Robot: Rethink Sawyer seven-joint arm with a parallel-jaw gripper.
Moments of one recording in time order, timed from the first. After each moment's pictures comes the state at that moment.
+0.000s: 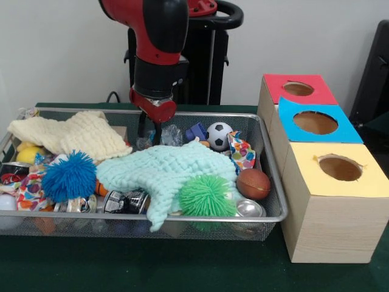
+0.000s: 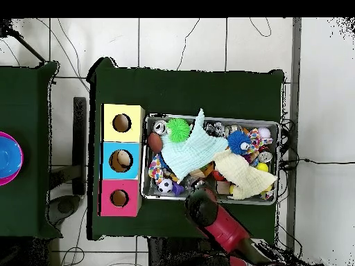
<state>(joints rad) -0.43 -0.48 -0.05 2.15 0.33 -0.22 1.89</state>
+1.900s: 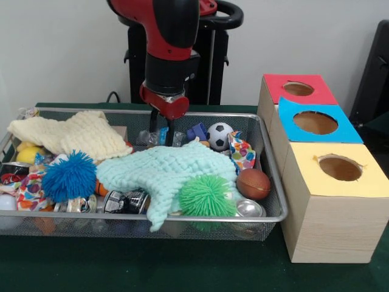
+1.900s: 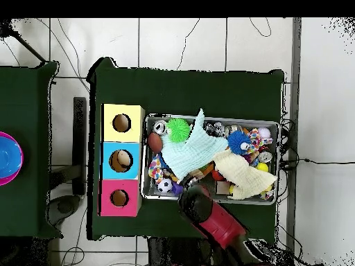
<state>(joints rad) -0.35 -0.52 -0.07 2.13 0.35 -0.12 1.89</state>
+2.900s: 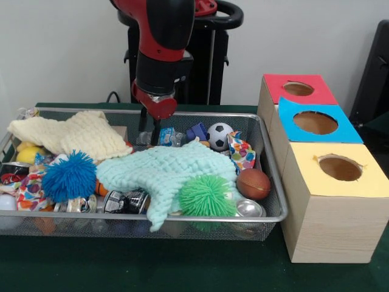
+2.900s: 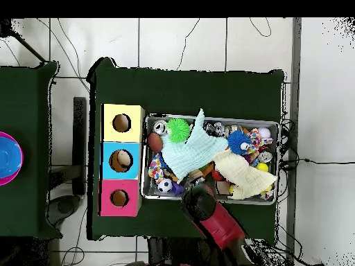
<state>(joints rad) -0.29 -0.51 -0.14 2.13 0.52 -0.12 1.89</state>
